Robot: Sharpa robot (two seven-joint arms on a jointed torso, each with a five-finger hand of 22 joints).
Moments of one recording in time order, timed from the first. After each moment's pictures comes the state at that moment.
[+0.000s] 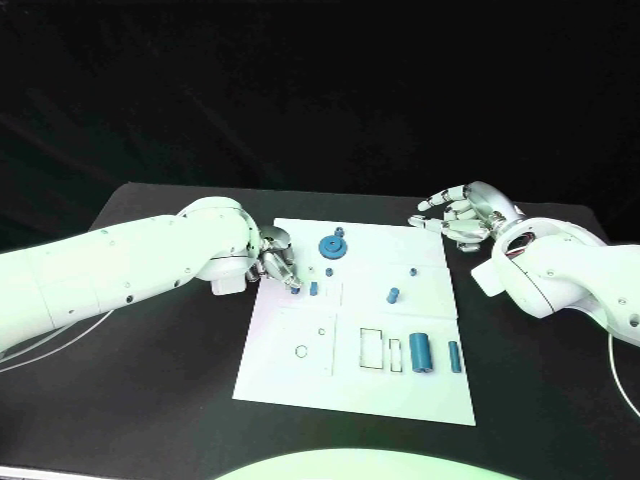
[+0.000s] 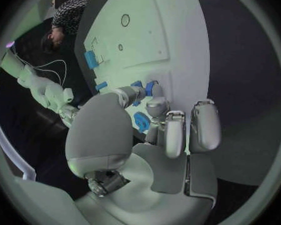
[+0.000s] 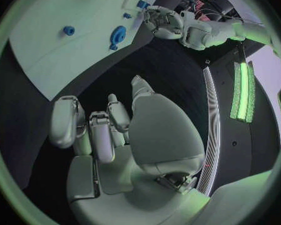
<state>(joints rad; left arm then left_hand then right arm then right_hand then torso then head) 1.23 -0.72 -0.03 1.40 -1.07 0.23 -0.52 1.19 -0.26 0.64 0.24 0.50 0.97 0.05 0.63 0.74 1.34 -0.03 1.12 0.88 1.47 -0.07 1.56 1.31 0.08 1.38 0.04 1.43 1.25 1.30 -0.85 -0.17 1.54 -0.76 -0.56 -0.06 1.38 -0.08 0.00 0.29 0.25 0.78 0.19 0.26 0.29 1.29 0.10 1.30 1.21 1.47 0.02 1.53 1.31 0.08 1.39 0.13 1.23 1.31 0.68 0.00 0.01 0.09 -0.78</state>
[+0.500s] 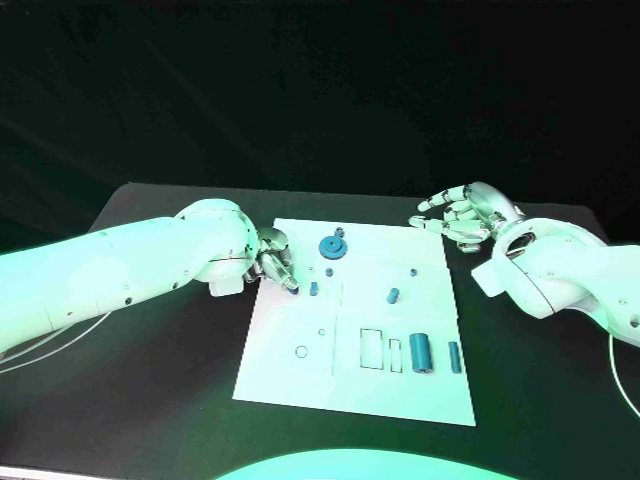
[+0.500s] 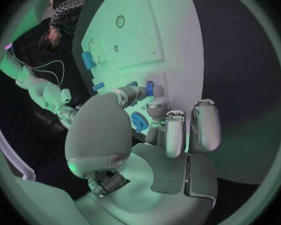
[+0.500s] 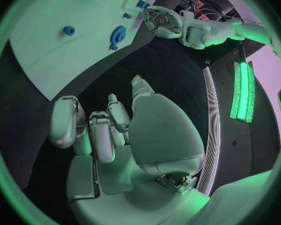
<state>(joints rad) 1.23 -0.73 -0.04 1.40 -1.08 0.23 -0.53 1.19 -0.27 0.69 0.19 0.51 0.97 0.05 0.63 0.74 1.35 -0.03 1.12 0.89 1.46 -0.07 1.56 1.31 0.08 1.39 0.03 1.43 1.26 1.30 -0.85 -0.17 1.54 -0.76 -0.56 -0.06 1.38 -0.08 0.00 0.29 0.25 0.78 0.19 0.26 0.29 1.29 0.10 1.30 1.21 1.47 0.02 1.53 1.31 0.08 1.39 0.13 1.23 1.31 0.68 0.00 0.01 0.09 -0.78</state>
